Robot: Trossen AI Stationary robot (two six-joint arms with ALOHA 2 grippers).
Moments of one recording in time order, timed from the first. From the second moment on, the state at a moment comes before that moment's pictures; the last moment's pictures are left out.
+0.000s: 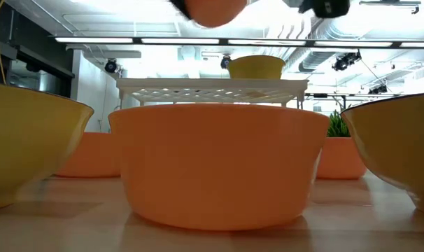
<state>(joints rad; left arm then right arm) -0.30 1.72 1.77 -1.19 -0.59 1.11 -0.02 1.31 1.50 -1.14 -0.09 0.78</state>
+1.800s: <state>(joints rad) 0.07 1.79 1.69 -1.38 -0.22 0.52 0.12 1.22 1.50 -1.25 0.16 0.93</state>
